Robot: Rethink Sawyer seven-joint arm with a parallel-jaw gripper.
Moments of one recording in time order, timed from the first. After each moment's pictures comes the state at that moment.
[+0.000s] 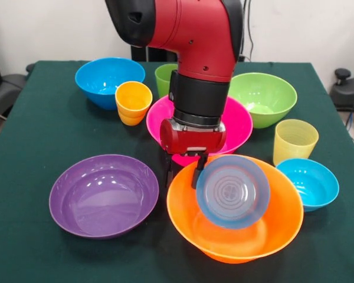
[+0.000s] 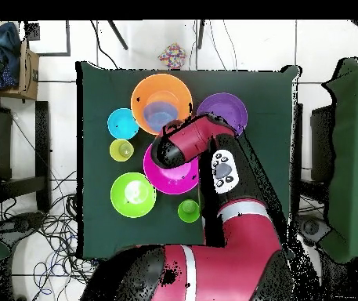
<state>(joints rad) -0.28 -0.44 0.23 1.35 -0.88 0.34 1.94</state>
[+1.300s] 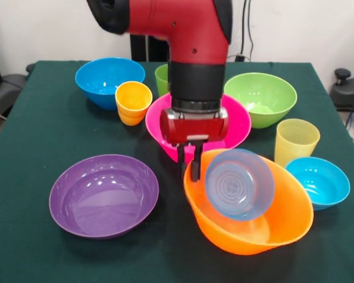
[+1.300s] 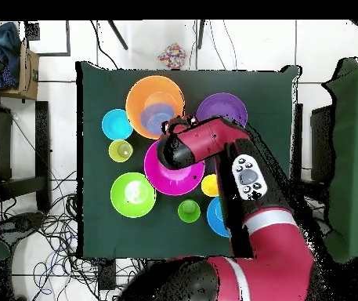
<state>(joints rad) -0.42 -0.51 0.36 1.45 -0.80 0.31 1.94</state>
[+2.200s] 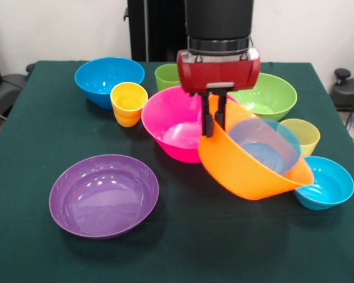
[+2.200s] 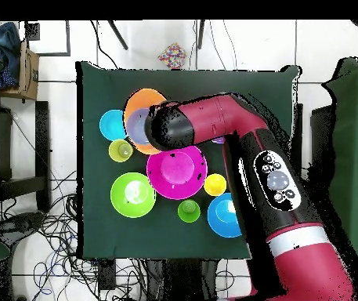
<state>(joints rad) -0.53 -0.68 0.59 1.49 -0.61 0.64 1.94</state>
